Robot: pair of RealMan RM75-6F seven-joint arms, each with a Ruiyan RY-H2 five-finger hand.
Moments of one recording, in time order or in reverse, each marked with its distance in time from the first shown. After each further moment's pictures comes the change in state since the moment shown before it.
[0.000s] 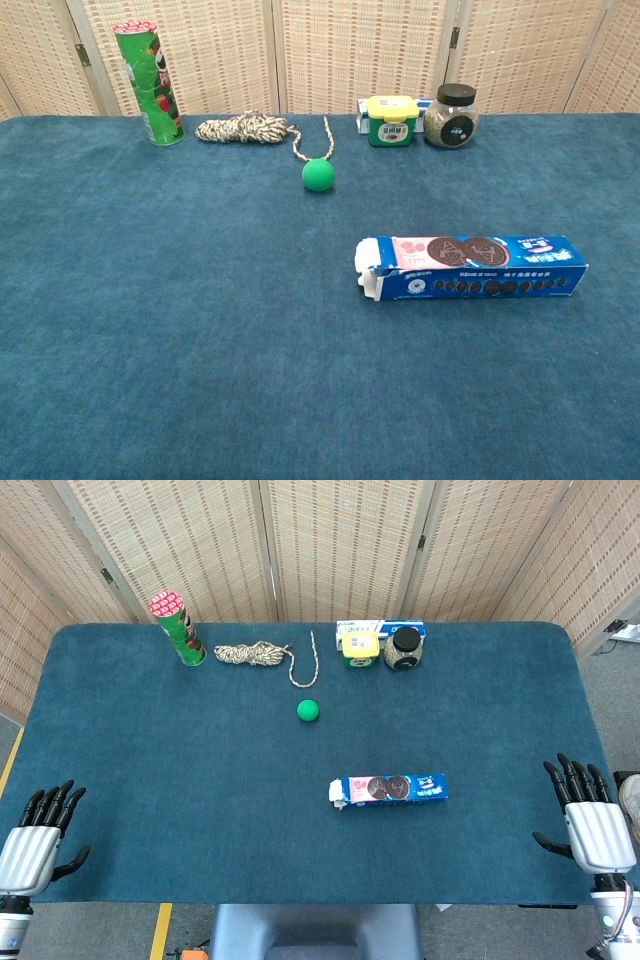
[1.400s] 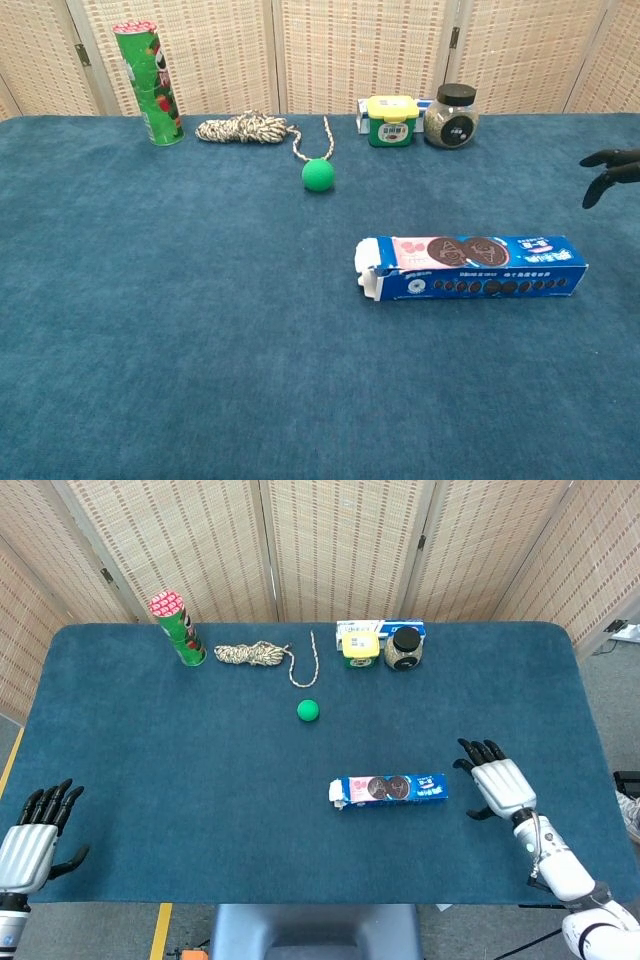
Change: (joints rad) left arm -0.008 0.018 -0.001 0.002 -0.007 -0.021 -0.059; right arm 0.379 -0.073 0.056 0.075 0.166 -0.549 -0.070
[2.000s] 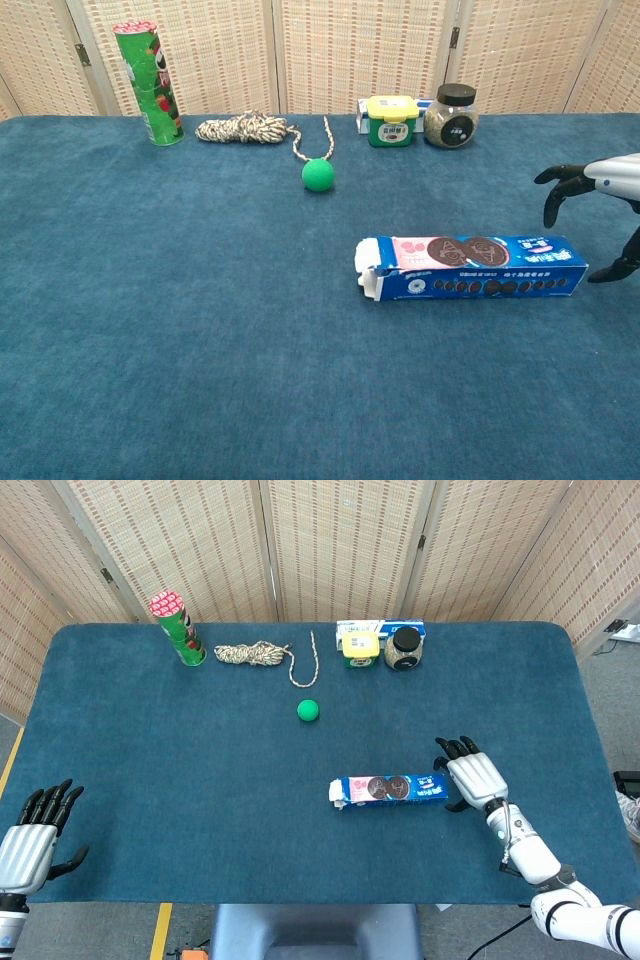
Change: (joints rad) left arm 0.000 0.004 0.003 0.005 0.011 0.006 -0.021; right arm 0.082 -0.103 0.003 0.068 0.093 -0.054 -0.048
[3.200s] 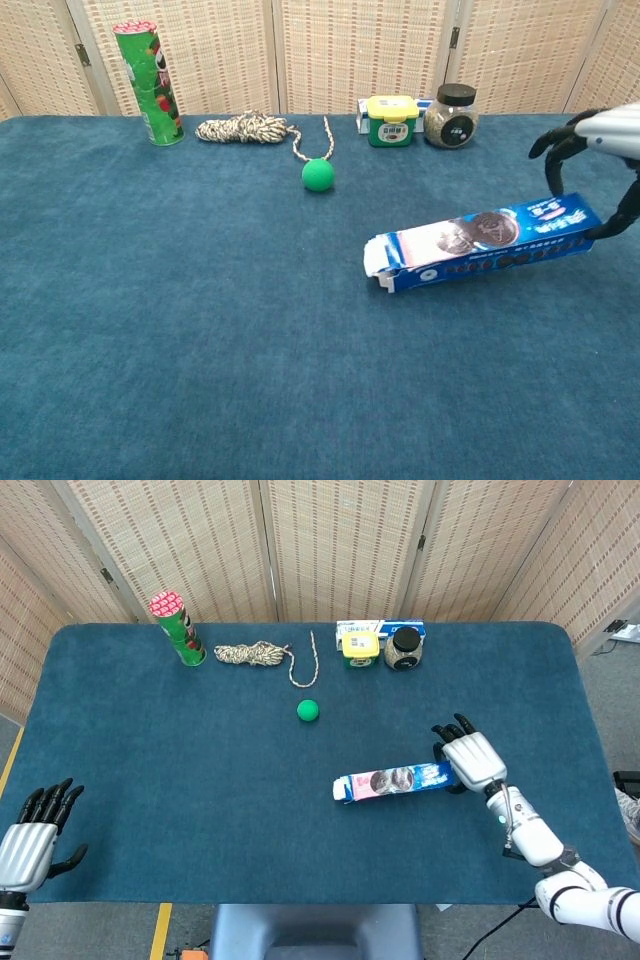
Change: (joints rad) left arm -0.011 -0.001 -0.005 0.009 -0.016 -0.022 0.006; right arm 0.064 0.074 -0.019 0.026 -0.124 0.067 0.023
